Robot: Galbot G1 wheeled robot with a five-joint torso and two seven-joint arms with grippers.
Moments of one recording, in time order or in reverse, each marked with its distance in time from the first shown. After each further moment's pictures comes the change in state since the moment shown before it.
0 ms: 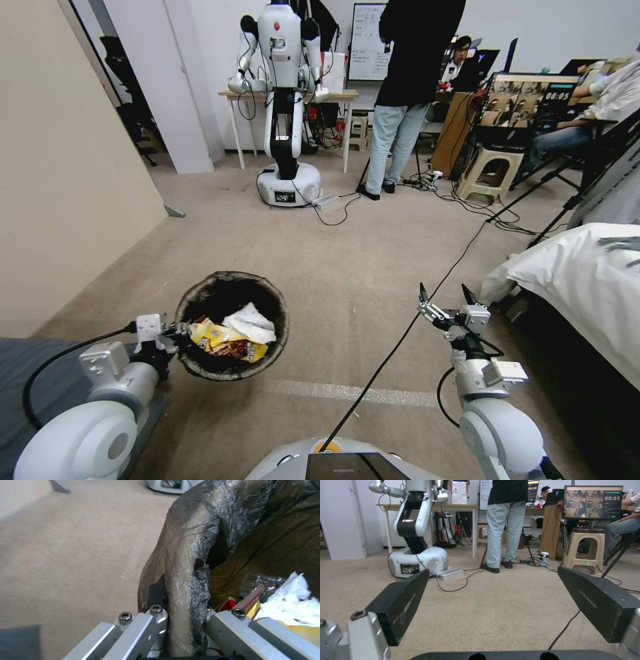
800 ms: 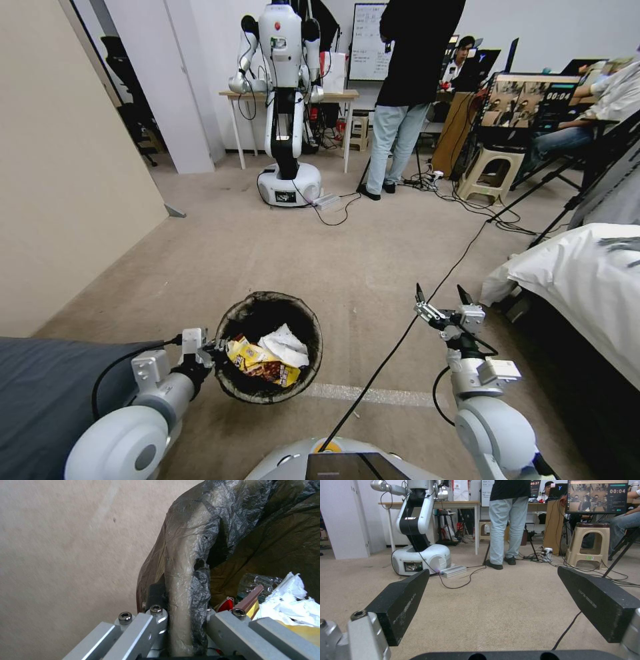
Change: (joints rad) left arm 0.064 -0.023 0.199 0.000 -0.060 0.001 -0.142; right arm 0.004 0.013 -0.024 -0.014 -0.005 0.002 0.002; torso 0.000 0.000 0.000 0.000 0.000
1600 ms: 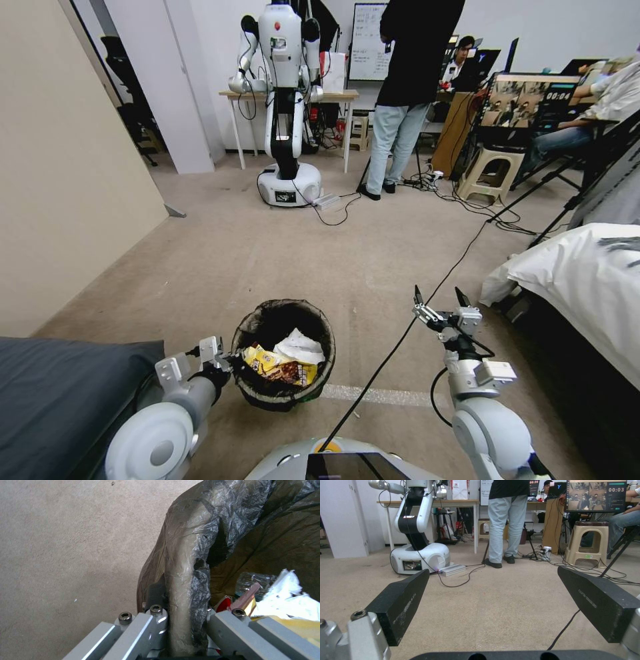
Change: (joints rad) left arm -0.120 -0.023 0.105 0.081 -0.268 -0.001 -0.288; right arm -0.012 0.000 0.004 -0.011 0.000 0.018 0.000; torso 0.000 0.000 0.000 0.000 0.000
